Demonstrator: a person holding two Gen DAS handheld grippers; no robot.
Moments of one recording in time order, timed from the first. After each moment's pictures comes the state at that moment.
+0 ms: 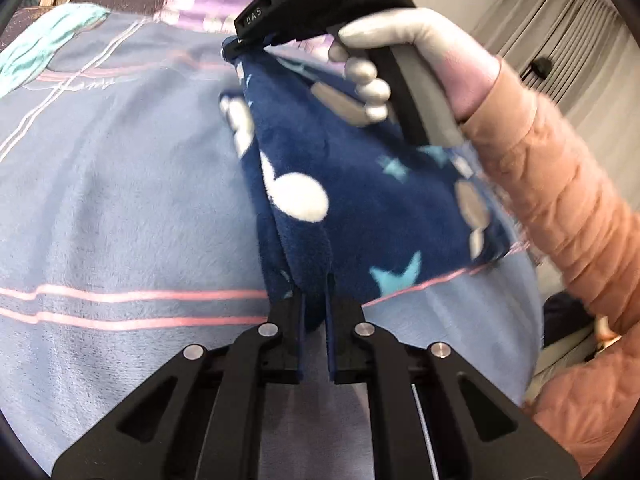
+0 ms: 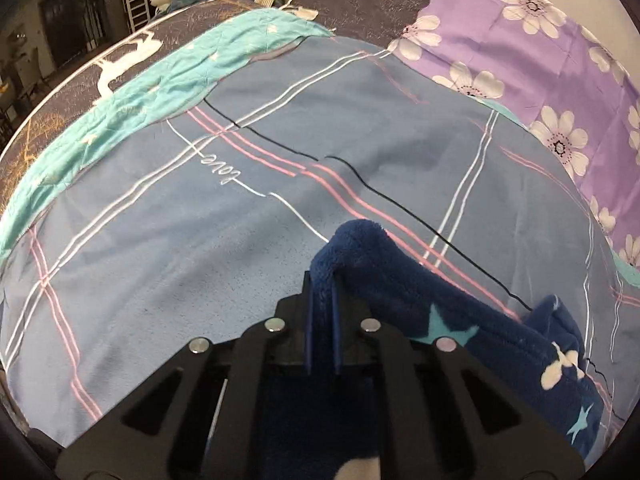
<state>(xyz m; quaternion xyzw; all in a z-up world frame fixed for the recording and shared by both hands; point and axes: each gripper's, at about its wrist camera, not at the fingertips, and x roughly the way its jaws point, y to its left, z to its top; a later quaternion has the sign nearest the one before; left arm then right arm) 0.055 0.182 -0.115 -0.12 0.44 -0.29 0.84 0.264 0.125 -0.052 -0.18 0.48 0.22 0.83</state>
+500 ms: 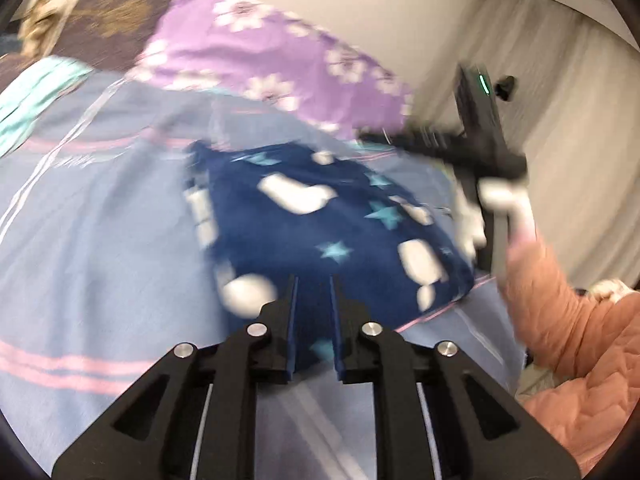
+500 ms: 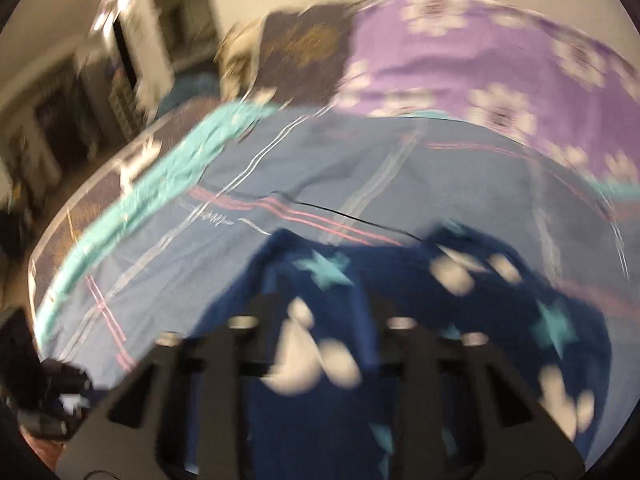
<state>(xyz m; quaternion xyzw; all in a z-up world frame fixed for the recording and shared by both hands) 0.049 0.183 -0.053 -0.13 0.34 -0.34 0.87 0.137 -0.085 0.023 0.04 0.37 0.19 0.91</state>
